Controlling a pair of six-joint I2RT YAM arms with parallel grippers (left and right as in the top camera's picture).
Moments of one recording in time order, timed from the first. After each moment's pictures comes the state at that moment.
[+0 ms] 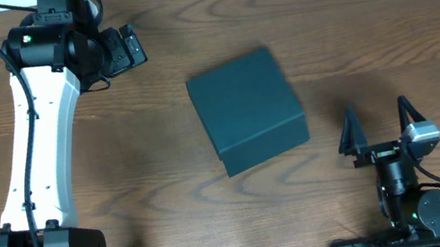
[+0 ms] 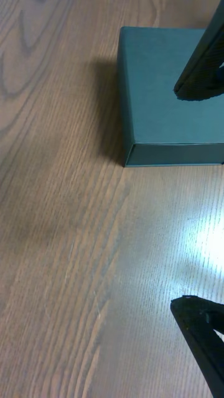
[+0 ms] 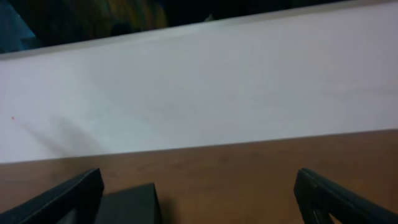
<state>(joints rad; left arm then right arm) -0.12 1.77 1.85 -1.19 0.12 -0.38 0.13 0.06 0.12 0.08 0.08 0.16</state>
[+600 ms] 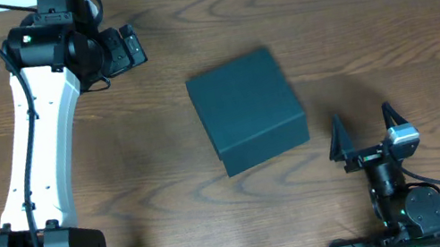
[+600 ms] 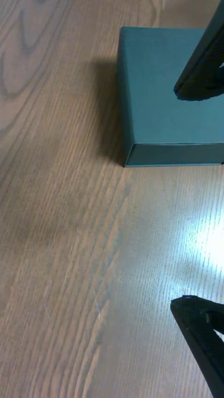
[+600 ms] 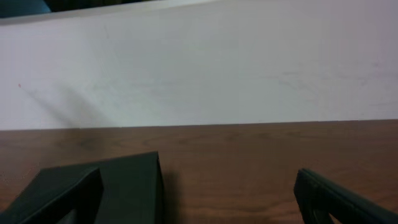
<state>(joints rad) -0.12 1.77 1.85 -1.19 0.12 -0.38 0.13 0.02 0.01 0.10 0.01 0.11</state>
